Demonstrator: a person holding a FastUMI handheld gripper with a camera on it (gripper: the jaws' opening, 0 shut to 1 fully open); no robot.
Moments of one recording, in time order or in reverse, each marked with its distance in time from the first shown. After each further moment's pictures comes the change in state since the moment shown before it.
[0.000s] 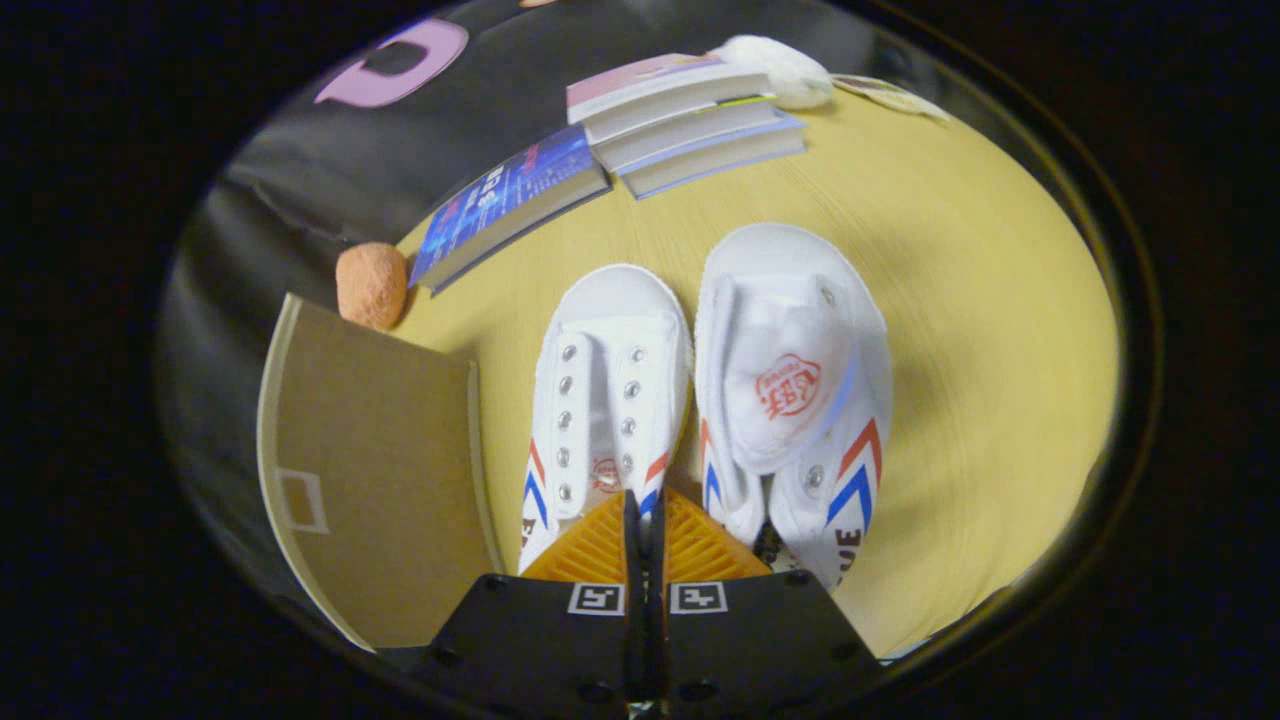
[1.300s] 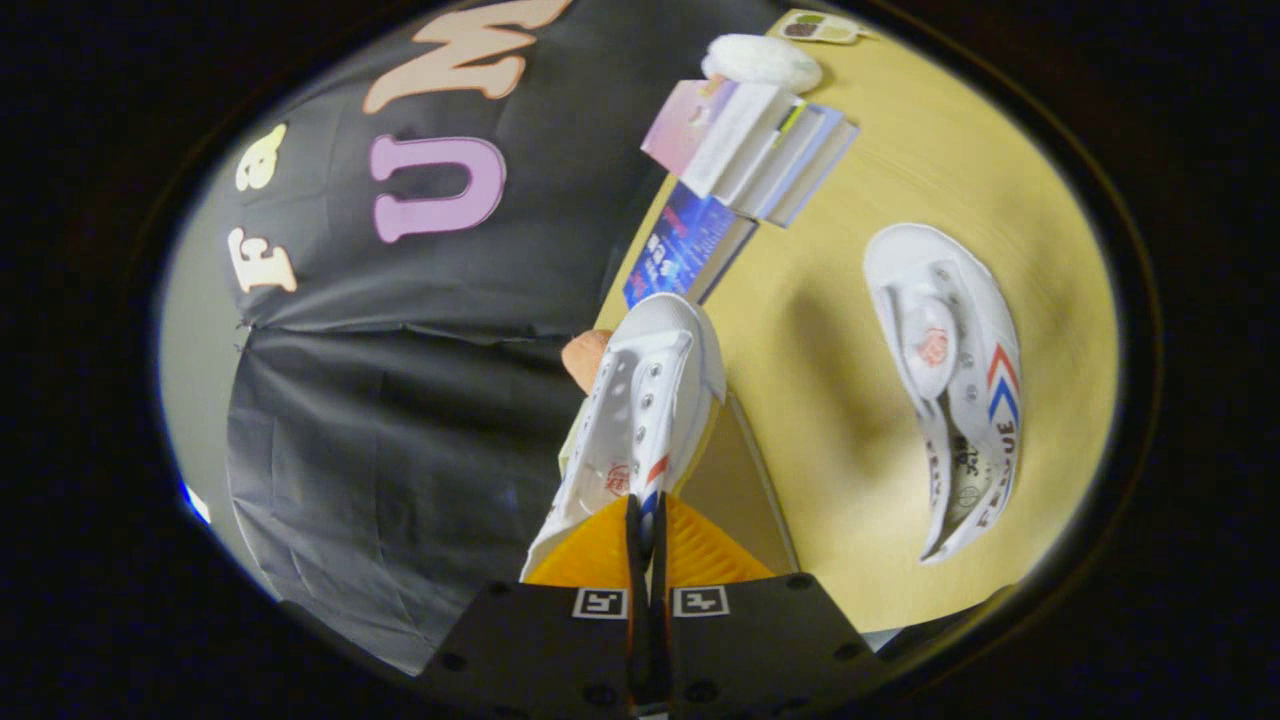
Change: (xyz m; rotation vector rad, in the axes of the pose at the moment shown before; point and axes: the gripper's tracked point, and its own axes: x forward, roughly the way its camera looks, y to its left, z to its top) arm -0.122 0.134 0.036 0.298 0.001 0.599
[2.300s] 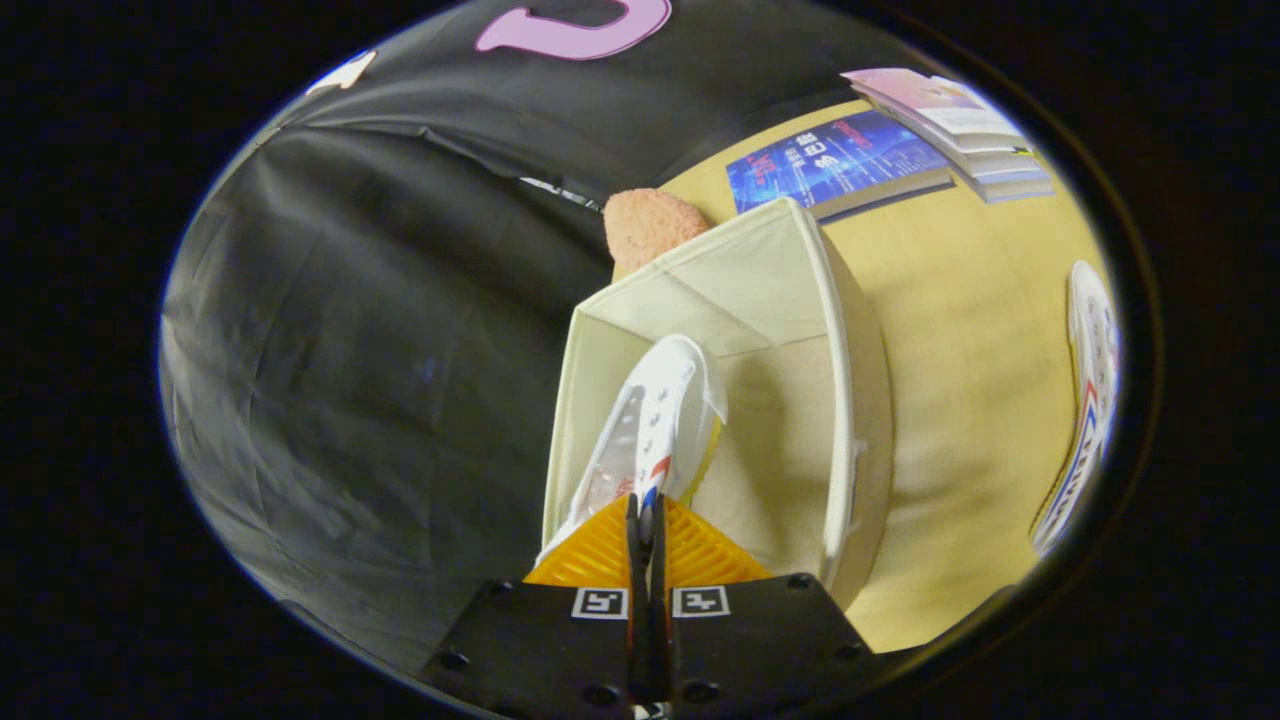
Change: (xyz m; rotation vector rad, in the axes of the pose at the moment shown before) arm 0.133 0.027 -0.130 -0.397 0.199 -0.191
